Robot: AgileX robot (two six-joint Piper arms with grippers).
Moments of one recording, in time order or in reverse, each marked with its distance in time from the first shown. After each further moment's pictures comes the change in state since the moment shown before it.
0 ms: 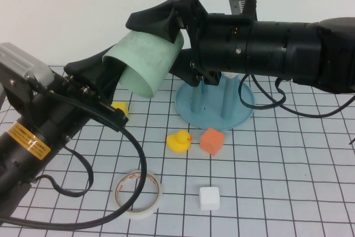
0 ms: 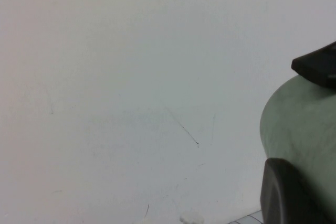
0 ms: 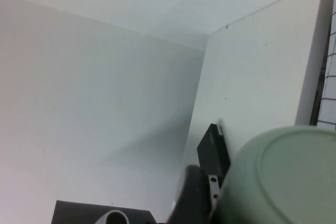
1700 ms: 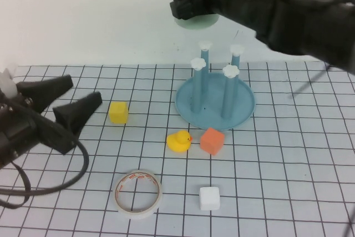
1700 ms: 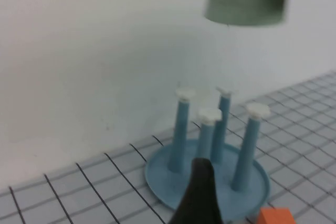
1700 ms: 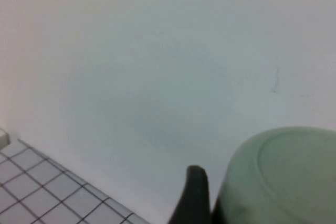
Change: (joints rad) right arm -0.010 0.237 -0.366 0.028 -0.628 -1.268; left arm 0.395 0.000 0.000 0.579 0.052 -0.324
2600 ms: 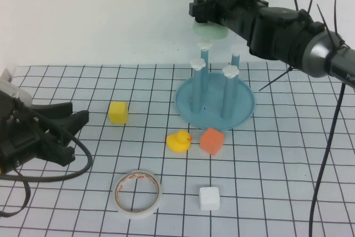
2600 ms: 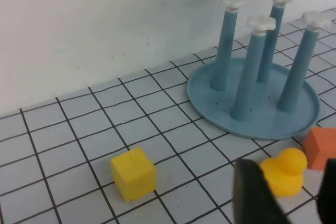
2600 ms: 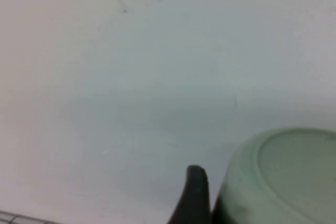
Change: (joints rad) right arm -0.090 0.306 -0.241 0.025 -0.113 0.290; left arm 0.001 0.000 0.000 0.100 0.231 -0.038
